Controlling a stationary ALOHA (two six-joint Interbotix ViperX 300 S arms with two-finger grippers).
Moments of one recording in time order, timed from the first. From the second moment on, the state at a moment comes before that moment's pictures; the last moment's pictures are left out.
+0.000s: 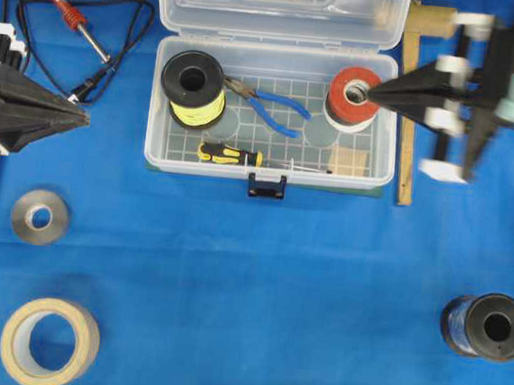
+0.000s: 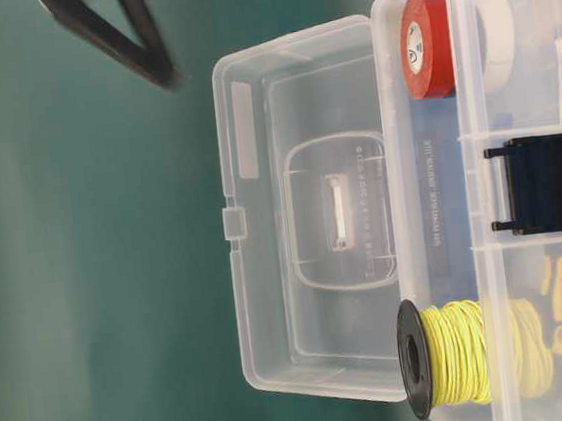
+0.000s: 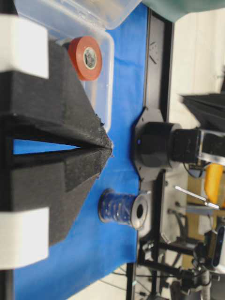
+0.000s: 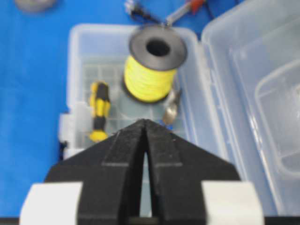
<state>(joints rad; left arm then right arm) 0.00 -0.96 1.18 -0.04 -0.30 -0.01 -0.21 -0.46 0.75 0.00 0.19 0.01</state>
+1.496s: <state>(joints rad) 0.00 -0.93 1.18 -0.04 -0.30 -0.01 -0.29 0.31 0.35 -0.02 0.40 0.00</state>
